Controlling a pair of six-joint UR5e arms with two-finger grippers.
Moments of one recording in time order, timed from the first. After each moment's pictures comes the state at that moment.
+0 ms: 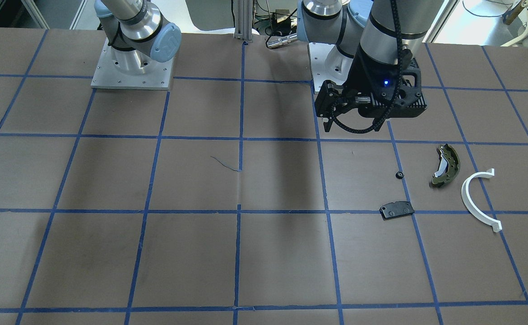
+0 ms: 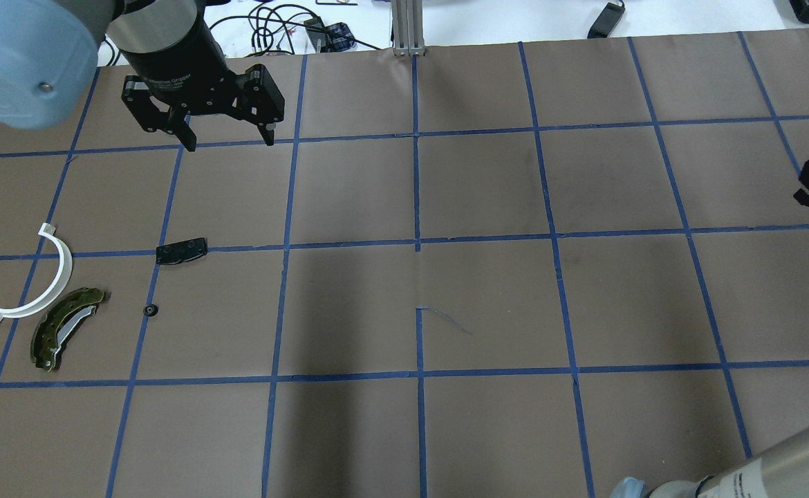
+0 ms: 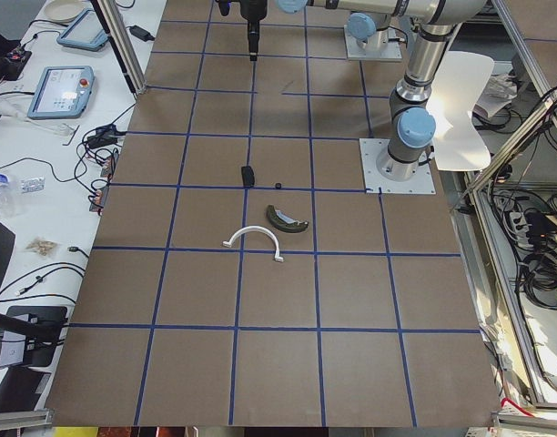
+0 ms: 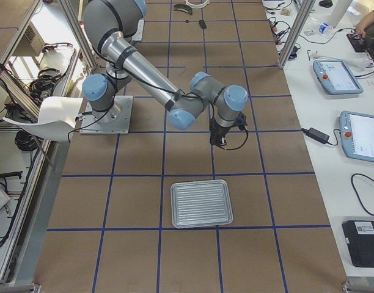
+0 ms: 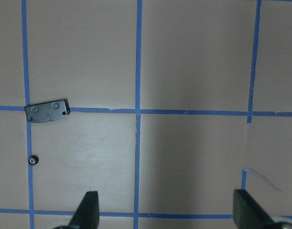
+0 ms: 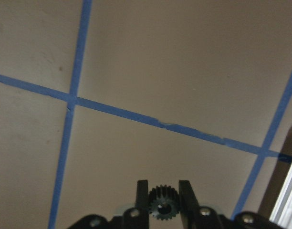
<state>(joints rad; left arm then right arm) -1.65 -1.64 -1.46 -1.56 1.58 -0.11 1.00 -1.23 1.64 -1.85 -1.60 -0.81</state>
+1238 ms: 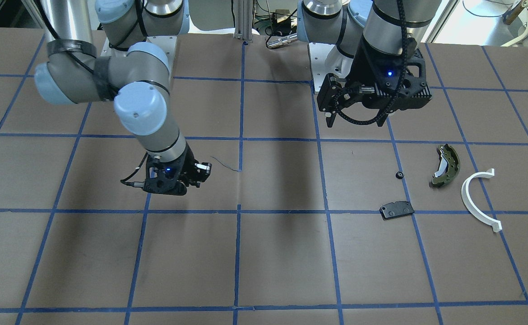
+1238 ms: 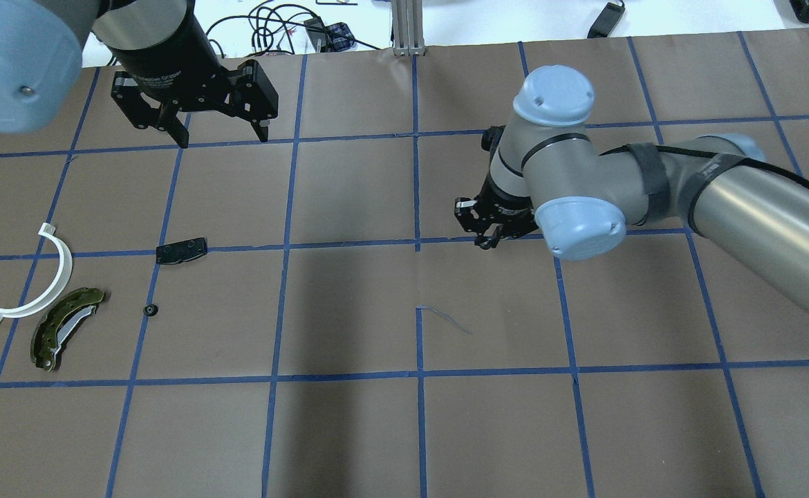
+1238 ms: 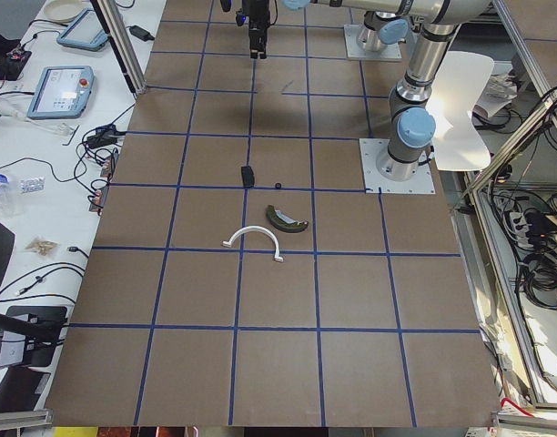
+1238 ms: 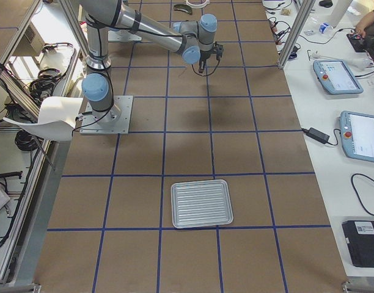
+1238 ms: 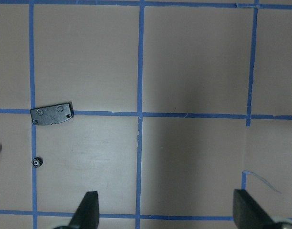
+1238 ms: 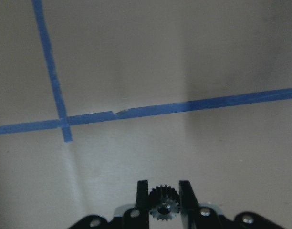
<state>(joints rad) -1.65 -1.63 -1.46 -1.56 1.59 -0.11 1.79 -1.26 1.87 -2.19 -1.44 0.37</state>
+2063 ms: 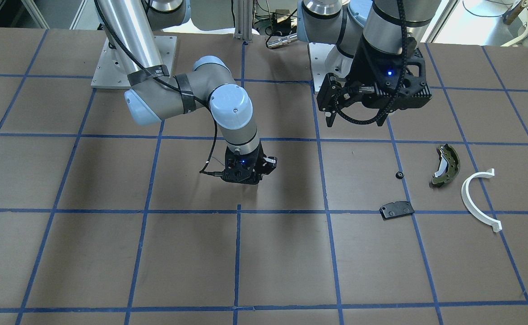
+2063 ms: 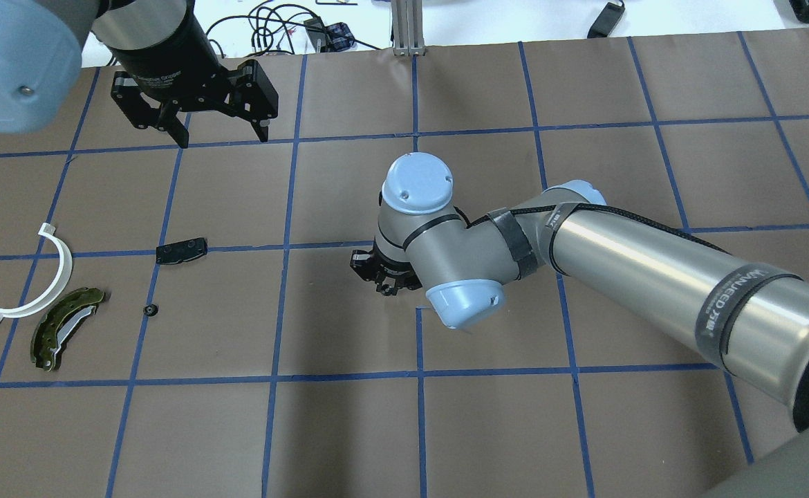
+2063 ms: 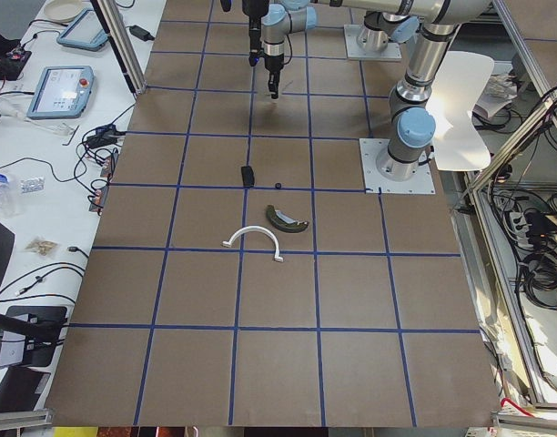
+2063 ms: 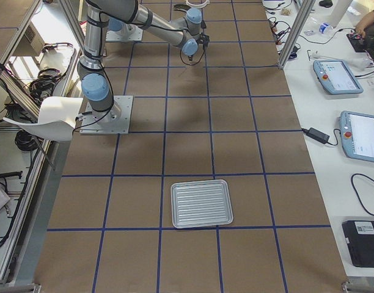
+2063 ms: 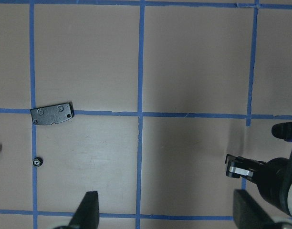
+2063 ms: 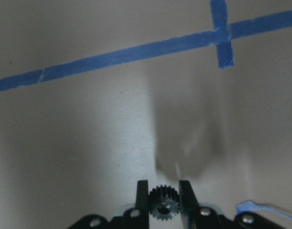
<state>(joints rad) -1.65 -1.63 -1.46 -1.56 1.59 -0.11 2.02 -1.12 1.86 -2.39 -1.38 0.64</state>
